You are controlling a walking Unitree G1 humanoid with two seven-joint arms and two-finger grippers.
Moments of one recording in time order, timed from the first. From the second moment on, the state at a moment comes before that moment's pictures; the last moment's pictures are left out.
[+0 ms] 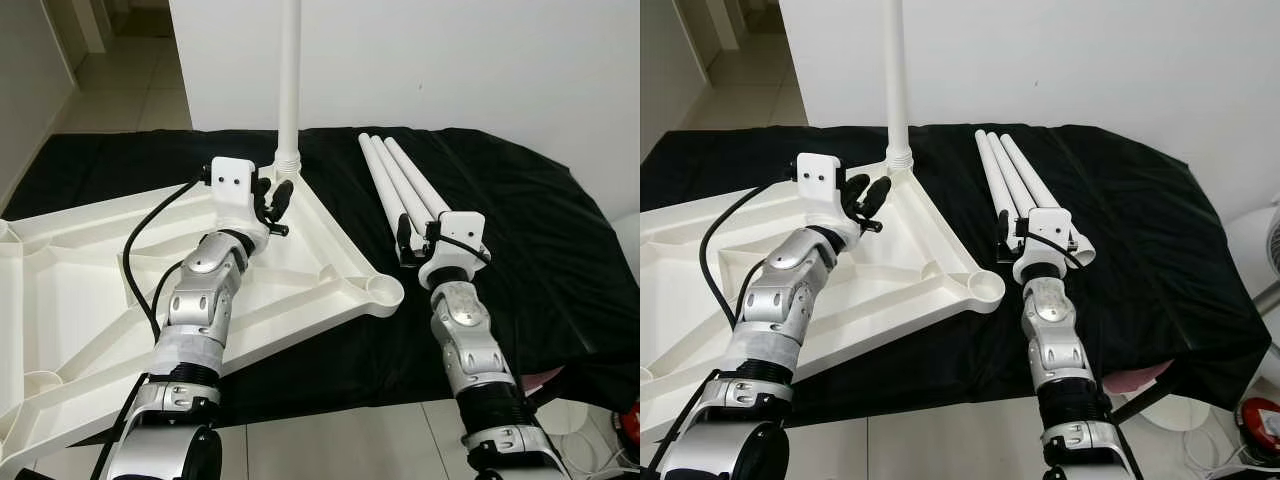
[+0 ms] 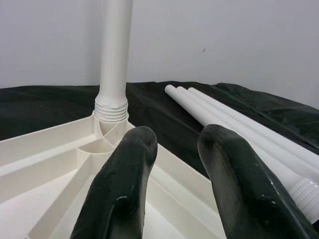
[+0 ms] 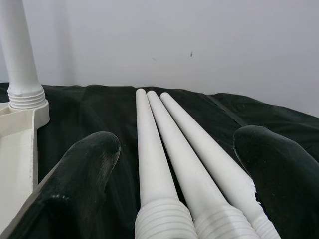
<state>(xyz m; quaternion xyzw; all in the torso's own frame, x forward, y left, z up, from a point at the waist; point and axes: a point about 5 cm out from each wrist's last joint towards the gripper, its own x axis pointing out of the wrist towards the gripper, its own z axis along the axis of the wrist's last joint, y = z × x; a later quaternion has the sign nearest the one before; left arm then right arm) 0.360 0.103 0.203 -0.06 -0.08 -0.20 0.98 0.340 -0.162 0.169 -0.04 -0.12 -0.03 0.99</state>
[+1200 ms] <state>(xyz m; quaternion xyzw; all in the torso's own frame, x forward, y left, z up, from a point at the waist) 0.366 0.104 0.218 -0.03 -0.07 -0.21 0.98 0.343 -0.149 0.164 -0.01 -0.13 -0.04 0.99</state>
